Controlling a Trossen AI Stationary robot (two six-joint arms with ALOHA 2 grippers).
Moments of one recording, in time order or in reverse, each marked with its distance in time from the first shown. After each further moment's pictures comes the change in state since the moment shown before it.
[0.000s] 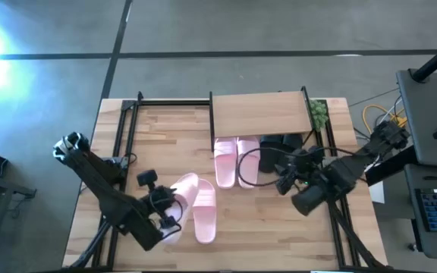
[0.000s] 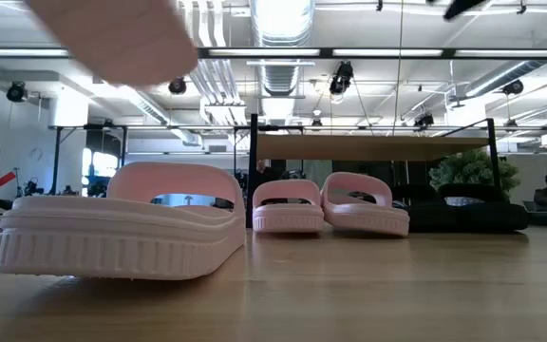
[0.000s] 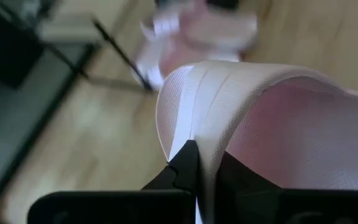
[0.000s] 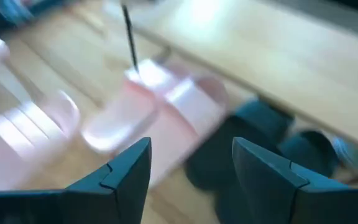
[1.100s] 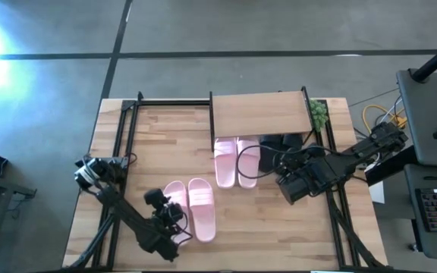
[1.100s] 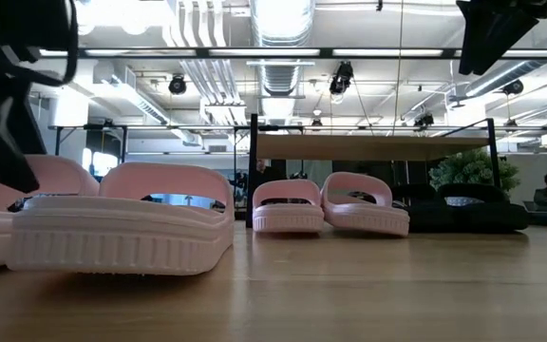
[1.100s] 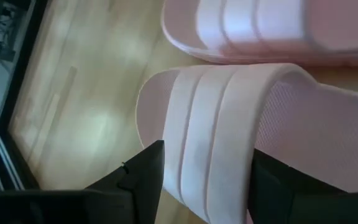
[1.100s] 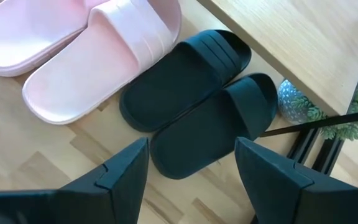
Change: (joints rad) left arm -0.029 0.376 -0.155 0.050 0.237 -0.239; right arm -0.139 0.043 -0.087 -0.122 -0.288 -0.120
